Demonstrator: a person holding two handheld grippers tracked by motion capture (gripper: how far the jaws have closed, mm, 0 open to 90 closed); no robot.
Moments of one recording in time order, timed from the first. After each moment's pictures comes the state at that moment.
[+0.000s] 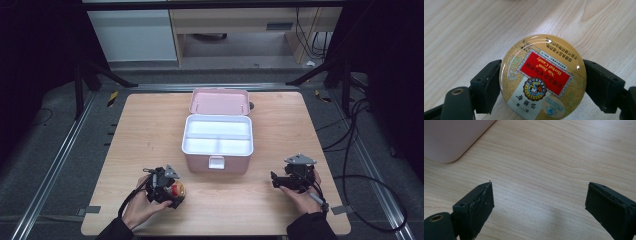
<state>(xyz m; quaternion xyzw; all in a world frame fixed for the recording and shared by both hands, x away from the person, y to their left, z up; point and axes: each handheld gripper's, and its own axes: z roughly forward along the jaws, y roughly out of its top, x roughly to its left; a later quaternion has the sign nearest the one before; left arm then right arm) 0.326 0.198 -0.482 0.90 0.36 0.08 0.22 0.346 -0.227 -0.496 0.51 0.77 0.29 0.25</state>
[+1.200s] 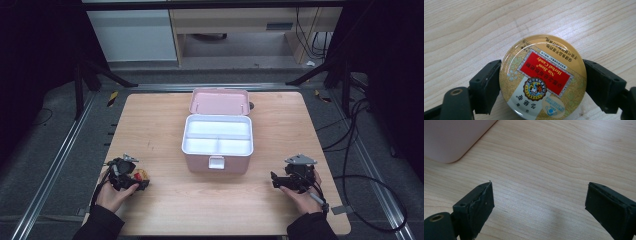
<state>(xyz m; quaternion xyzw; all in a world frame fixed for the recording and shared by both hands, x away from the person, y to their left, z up) 0.353 0.304 -0.491 0.82 0.52 0.13 0.20 0.345 -0.228 -0.496 0.51 0.77 0.30 0.25</state>
